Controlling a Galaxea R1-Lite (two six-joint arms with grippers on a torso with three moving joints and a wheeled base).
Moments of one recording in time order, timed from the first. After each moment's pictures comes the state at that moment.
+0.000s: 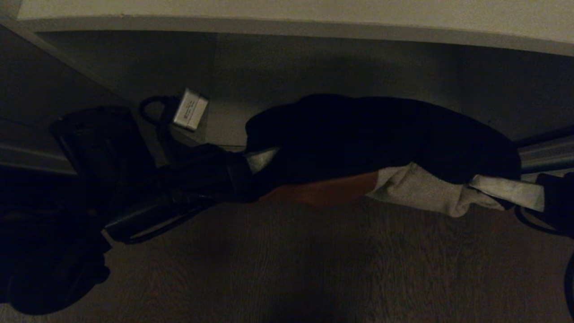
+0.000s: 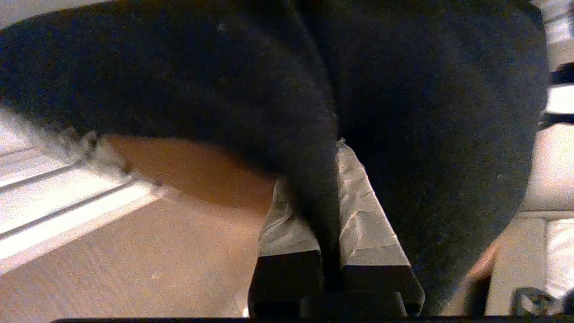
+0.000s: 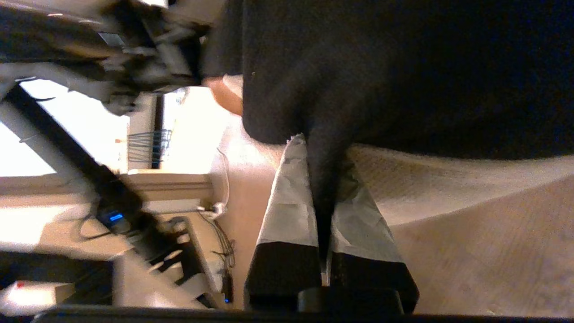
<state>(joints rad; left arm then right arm) -0.52 1.60 -0.73 -0.97 -0.42 -0.20 -0.02 1.24 -0.54 -0.84 1.02 0.46</state>
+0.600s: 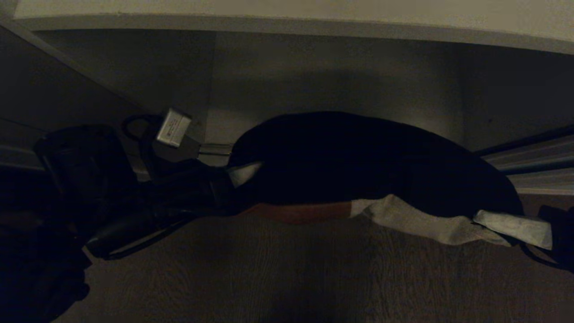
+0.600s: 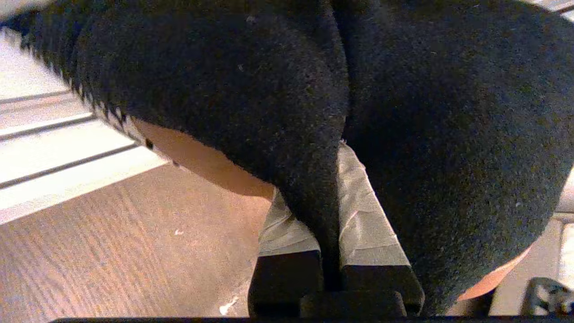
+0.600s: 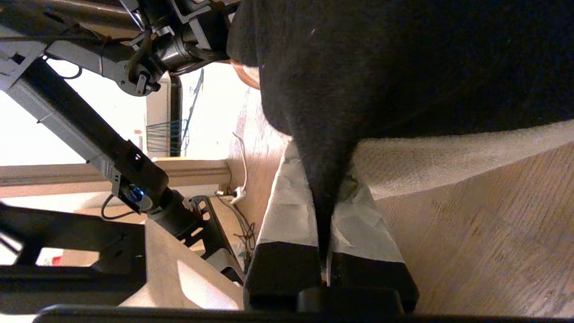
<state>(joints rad) -0.47 1.55 -0.64 -0.98 -0.43 -0.21 -0.02 1.17 -0.41 -0.84 1.06 0.46</state>
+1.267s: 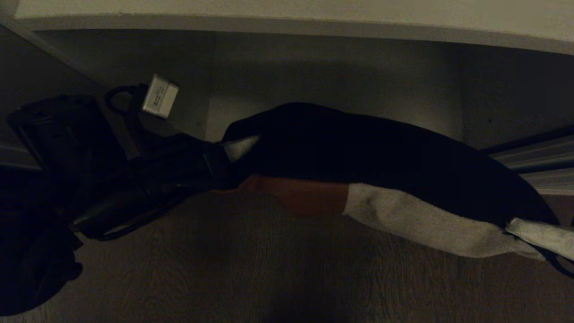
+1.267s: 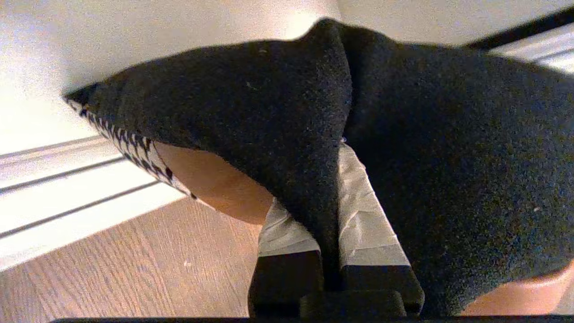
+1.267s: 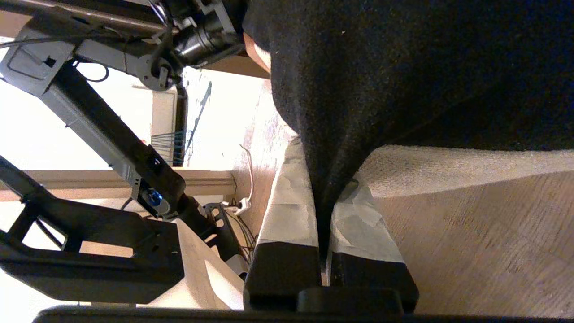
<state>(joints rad) -0.47 1.52 -0.75 -0.92 -0.37 -0.22 -0.03 1.02 -0.37 -0.84 1.05 0.54</state>
